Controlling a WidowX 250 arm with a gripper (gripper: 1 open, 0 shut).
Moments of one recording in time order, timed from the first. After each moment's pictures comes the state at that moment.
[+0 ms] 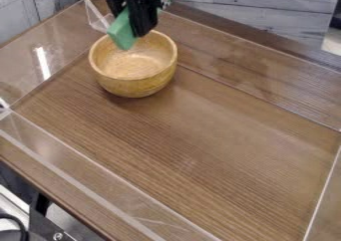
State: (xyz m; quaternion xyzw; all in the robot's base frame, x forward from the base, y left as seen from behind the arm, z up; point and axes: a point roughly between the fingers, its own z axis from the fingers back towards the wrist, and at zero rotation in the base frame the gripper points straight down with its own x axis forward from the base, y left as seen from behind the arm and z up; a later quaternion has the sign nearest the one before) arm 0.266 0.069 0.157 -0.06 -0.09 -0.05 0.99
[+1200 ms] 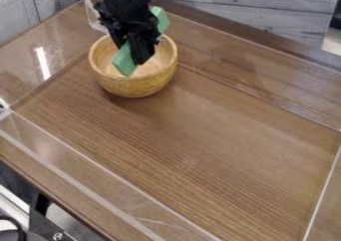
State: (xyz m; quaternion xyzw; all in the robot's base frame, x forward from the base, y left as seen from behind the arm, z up) arm 0.283 0.090 0.101 -0.06 -0.10 -0.05 0.99
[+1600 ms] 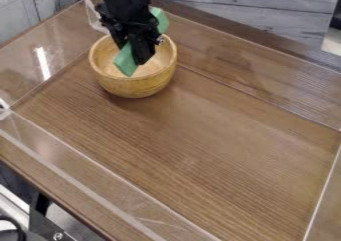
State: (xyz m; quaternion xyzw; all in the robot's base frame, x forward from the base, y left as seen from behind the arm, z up) arm 0.290 0.097 0.096 -0.06 -0.11 -0.04 0.99
